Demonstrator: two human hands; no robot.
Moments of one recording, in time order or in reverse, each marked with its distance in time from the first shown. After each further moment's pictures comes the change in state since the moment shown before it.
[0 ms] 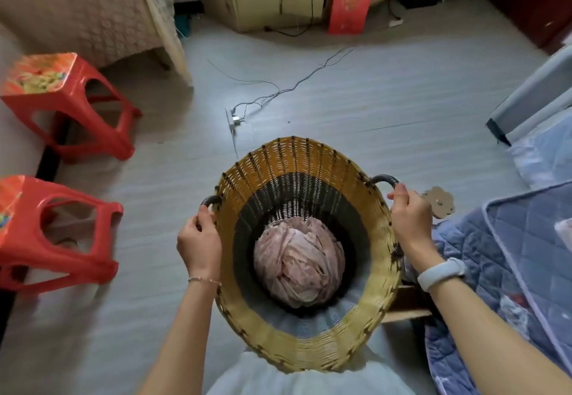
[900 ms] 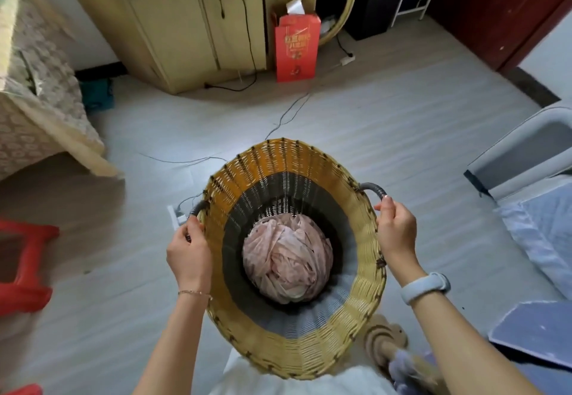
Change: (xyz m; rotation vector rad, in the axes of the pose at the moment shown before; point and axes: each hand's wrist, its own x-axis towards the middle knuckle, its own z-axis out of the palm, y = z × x) left_hand 0.328 0.291 0.403 0.059 -0.145 0.115; right_hand 0.524 -0.097 0.082 0.108 0.165 0.152
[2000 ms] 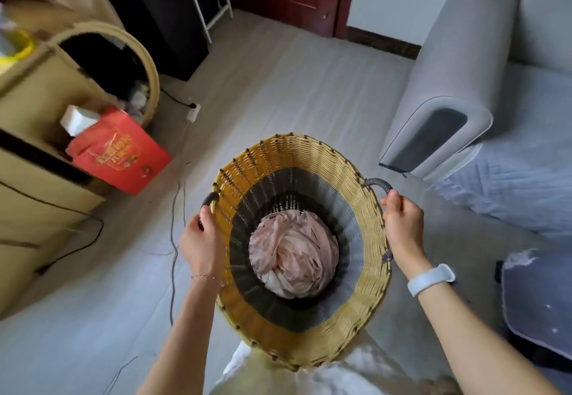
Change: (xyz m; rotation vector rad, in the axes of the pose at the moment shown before) left_hand 0.212 0.329 0.600 0.251 -0.611 0.327; right_hand 0.513 0.024 -0.052 0.152 0.604 0.510
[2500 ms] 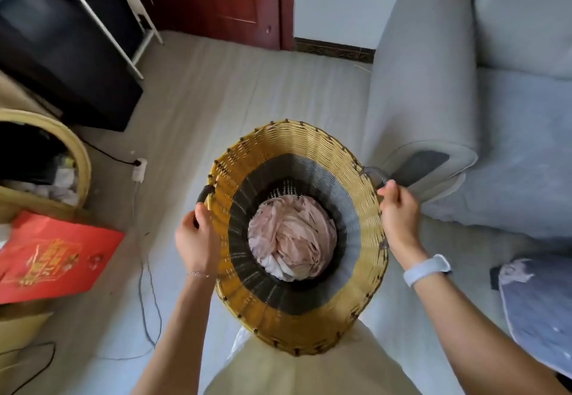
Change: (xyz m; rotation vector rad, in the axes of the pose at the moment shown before) left_hand 0.188 0.189 0.197 0.047 -0.203 0.161; right_hand 0.261 -0.085 0.068 0.031 0.223 0.079
